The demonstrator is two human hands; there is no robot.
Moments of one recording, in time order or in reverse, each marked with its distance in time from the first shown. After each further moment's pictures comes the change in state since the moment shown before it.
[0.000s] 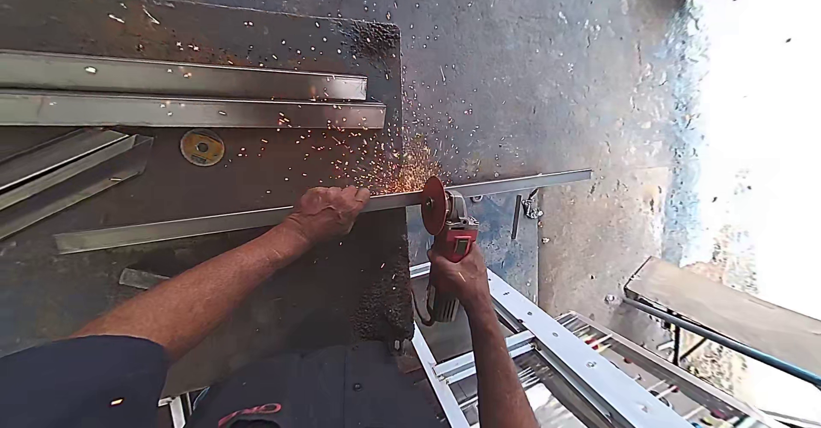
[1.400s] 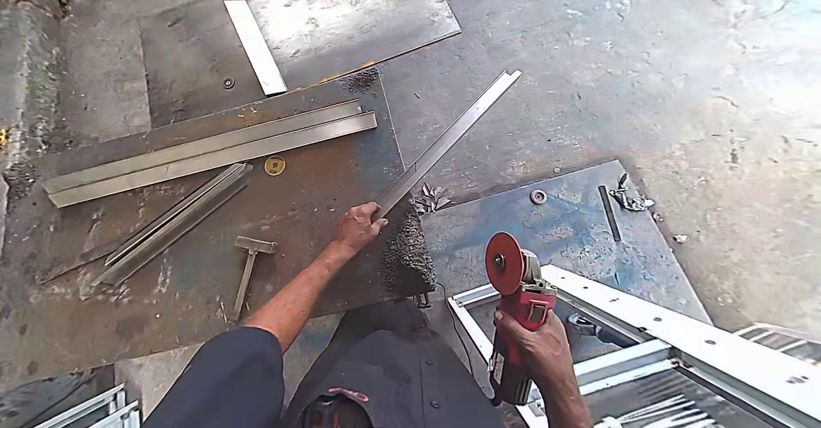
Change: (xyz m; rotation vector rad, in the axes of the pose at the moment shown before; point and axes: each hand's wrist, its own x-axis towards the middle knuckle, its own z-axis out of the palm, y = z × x) left_hand -0.054 0.107 0.026 -0.283 -0.101 -0.535; right_hand -0.176 0.190 -0.047 0.459 0.125 0.015
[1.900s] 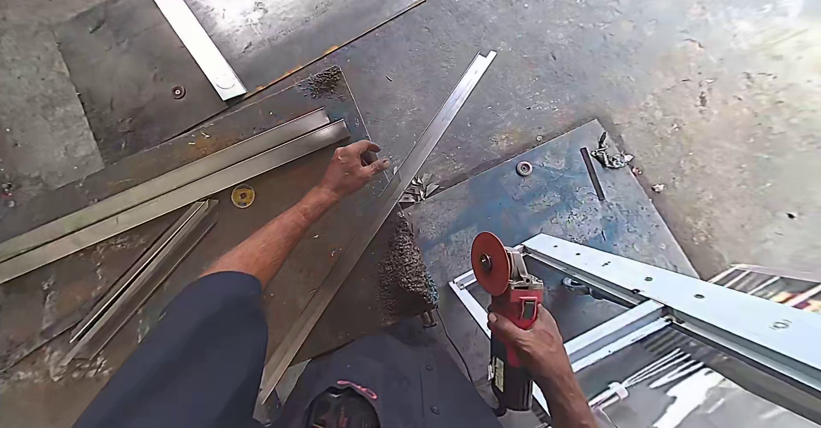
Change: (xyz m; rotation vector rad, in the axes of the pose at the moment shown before) left_hand 0.142 0.043 -0.091 -0.205 0.060 0.366; right_hand 0.014 -0.020 0.024 0.008 -0.005 0.146
